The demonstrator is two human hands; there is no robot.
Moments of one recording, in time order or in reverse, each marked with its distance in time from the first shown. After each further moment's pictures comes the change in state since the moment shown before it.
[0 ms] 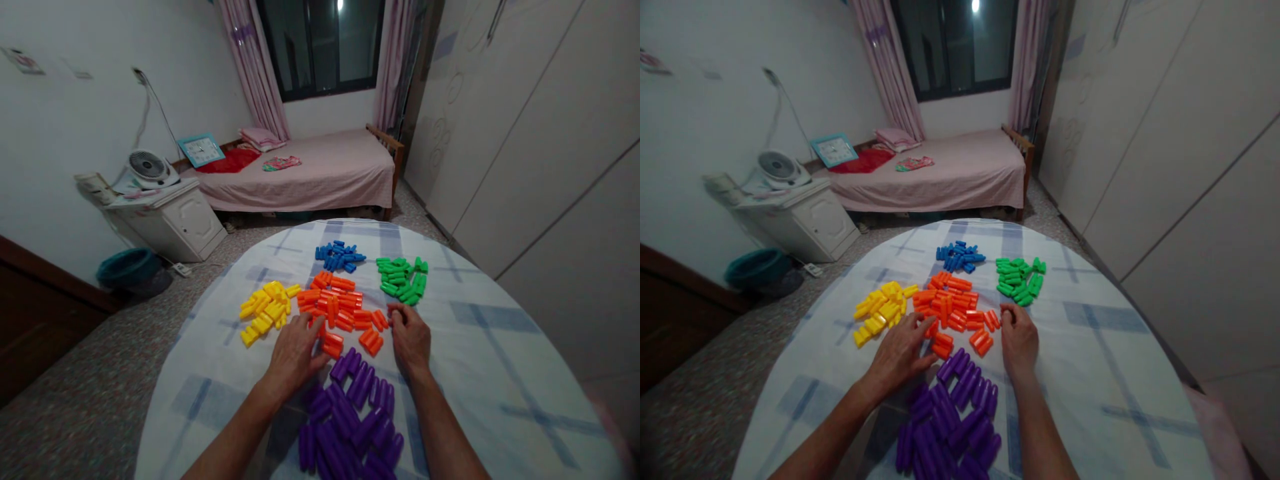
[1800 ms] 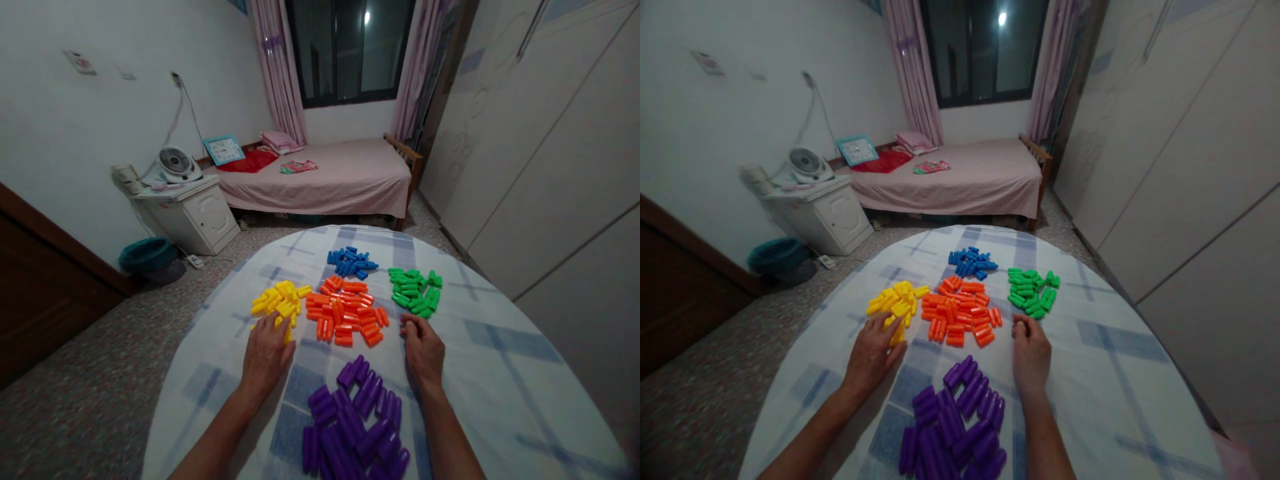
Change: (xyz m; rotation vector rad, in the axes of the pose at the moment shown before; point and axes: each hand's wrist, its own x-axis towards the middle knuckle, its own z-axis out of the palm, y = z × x) left_hand -0.036 -0.054 0.005 0.148 0.283 -0.212; right_hand 0.004 0.004 -0.002 0.070 0.008 0.054
